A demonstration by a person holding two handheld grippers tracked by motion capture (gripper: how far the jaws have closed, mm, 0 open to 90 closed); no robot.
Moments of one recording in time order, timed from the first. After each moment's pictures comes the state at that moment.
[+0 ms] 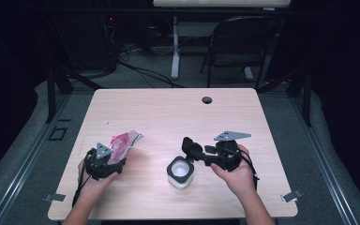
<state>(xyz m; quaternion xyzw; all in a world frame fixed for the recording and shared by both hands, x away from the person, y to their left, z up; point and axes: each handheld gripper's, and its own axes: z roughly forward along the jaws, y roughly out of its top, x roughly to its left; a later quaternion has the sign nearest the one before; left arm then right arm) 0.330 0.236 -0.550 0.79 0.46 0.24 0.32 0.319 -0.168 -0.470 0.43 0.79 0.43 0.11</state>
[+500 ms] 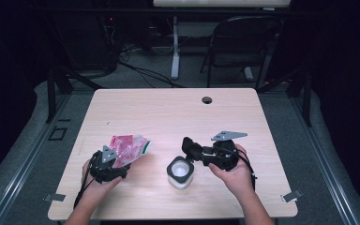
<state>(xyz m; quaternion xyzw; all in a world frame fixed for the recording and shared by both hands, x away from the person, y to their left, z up) 0.322 0.222 -0.552 0.82 0.42 0.24 0.32 0.322 -0.162 -0.473 0.43 0.79 0.42 0.11</state>
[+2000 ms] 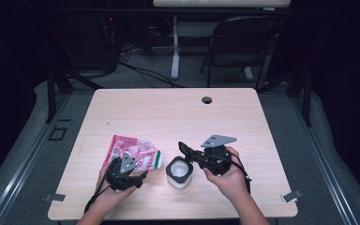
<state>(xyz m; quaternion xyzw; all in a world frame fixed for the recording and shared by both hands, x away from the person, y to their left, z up) 0.299 0.171 -0.544 0.85 0.35 0.22 0.33 0.306 -0.138 -0.466 0.37 0.82 0.40 0.15</state>
